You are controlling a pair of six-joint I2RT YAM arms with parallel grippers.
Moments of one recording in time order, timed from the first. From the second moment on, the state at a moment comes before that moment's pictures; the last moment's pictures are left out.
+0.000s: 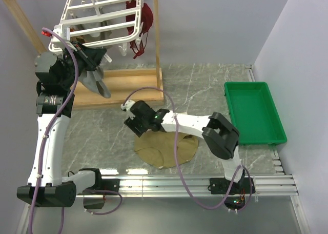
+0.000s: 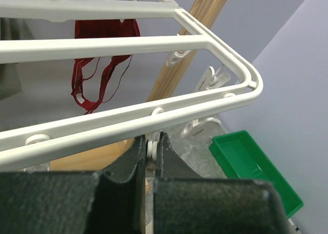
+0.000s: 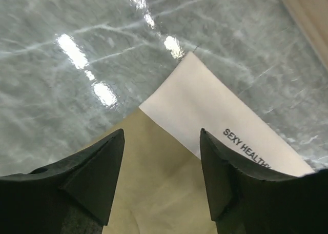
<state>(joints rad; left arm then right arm) -0.01 1.14 1.46 -0.19 0.43 -0.47 1.03 1.98 1.47 -0.30 0.05 0.03</state>
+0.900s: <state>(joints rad) -0.01 1.13 1.46 -0.20 0.43 -0.44 1.04 2.07 1.41 -0.24 0.29 0.08</state>
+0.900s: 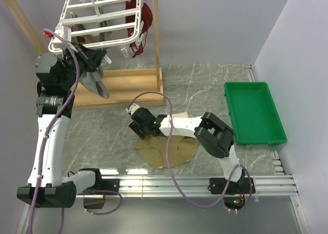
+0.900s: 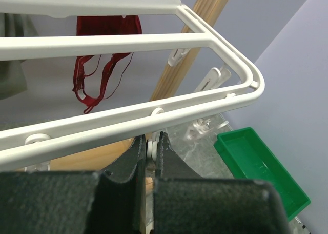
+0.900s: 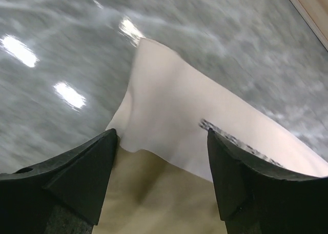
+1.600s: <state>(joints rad) -0.01 1.13 1.44 -0.20 0.43 -0.44 1.01 2.02 1.47 -0.32 0.21 0.21</state>
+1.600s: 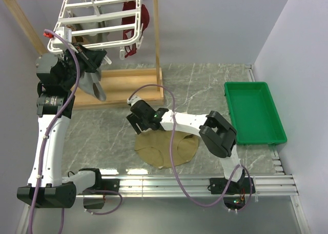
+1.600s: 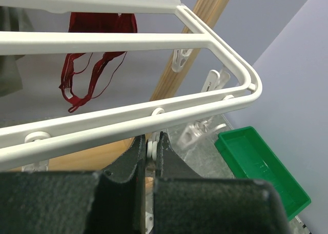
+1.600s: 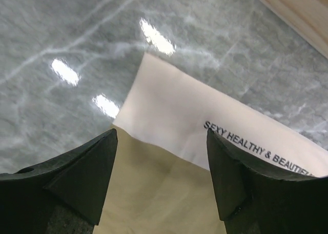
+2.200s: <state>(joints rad) -0.01 1.13 1.44 -0.20 0.43 -0.44 1.02 2.16 1.56 -0.33 0.24 0.22</state>
